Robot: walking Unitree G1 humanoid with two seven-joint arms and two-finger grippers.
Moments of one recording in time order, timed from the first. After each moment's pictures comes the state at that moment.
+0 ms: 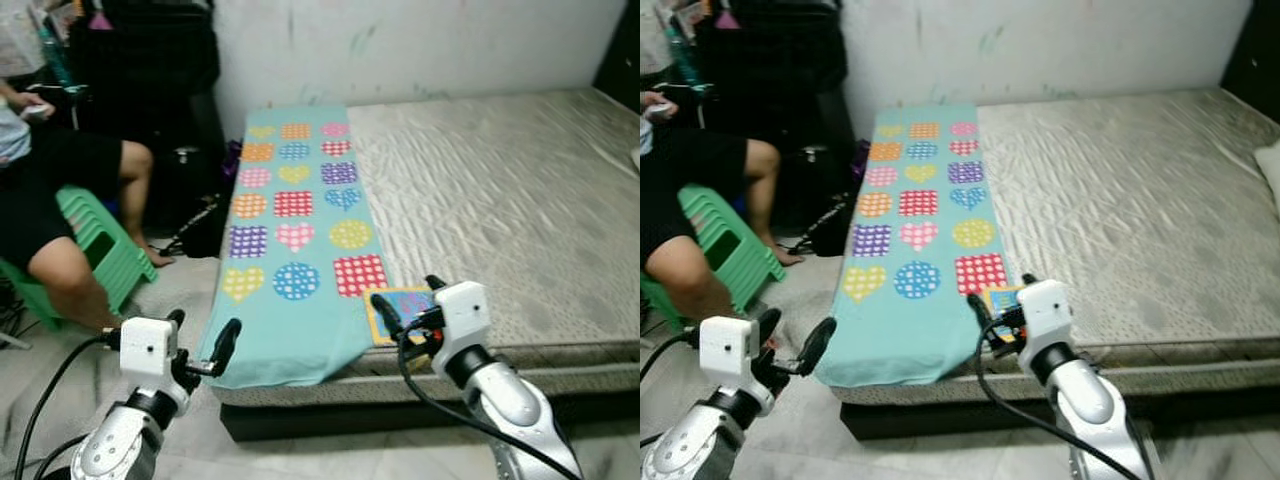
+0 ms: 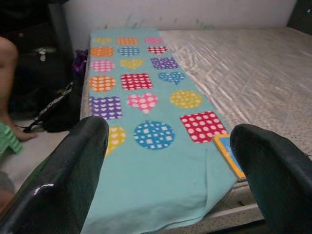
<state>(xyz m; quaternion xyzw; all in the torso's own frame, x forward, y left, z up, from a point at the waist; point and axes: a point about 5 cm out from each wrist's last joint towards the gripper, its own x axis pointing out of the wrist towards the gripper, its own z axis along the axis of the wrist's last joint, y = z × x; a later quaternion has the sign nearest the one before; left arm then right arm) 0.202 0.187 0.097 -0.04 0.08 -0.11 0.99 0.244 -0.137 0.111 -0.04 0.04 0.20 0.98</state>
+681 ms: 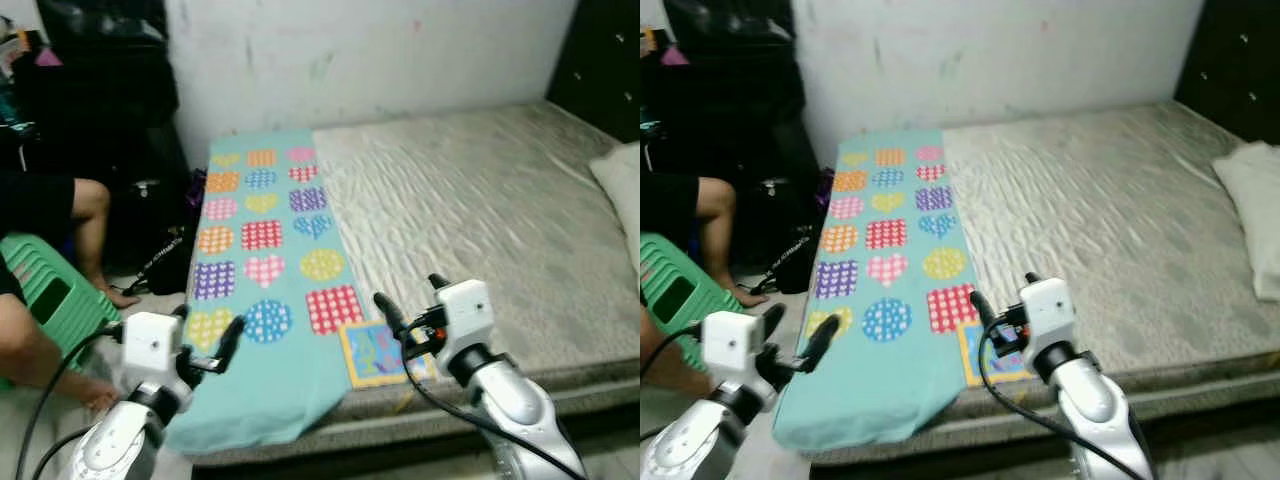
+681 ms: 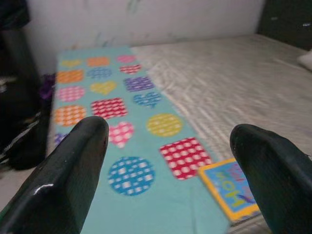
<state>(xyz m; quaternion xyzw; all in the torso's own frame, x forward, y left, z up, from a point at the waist) 0.202 0.189 0.099 -0.03 0.08 -0.11 0.99 0.245 -0.135 0.113 -0.04 0.04 0.20 0.98</state>
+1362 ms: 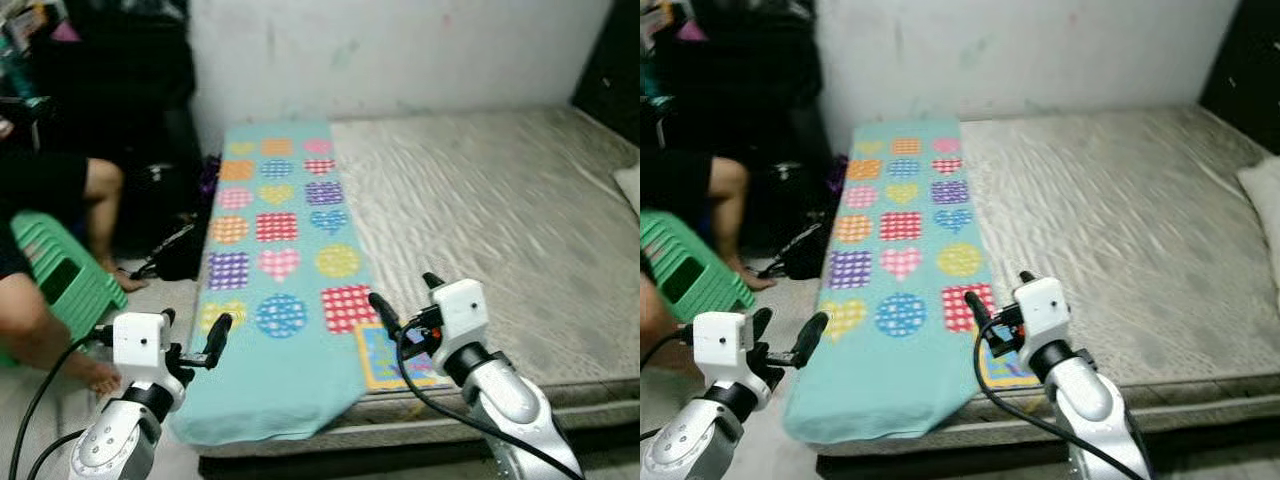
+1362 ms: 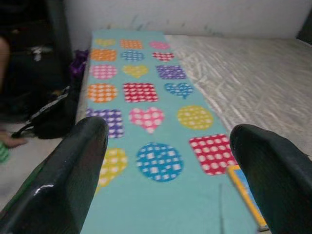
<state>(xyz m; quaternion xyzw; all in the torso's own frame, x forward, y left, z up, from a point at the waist) 0.209 0.194 0.097 -0.05 0.09 -0.07 0.99 0.246 -0.134 0.114 -0.05 0.03 0.21 0.98</state>
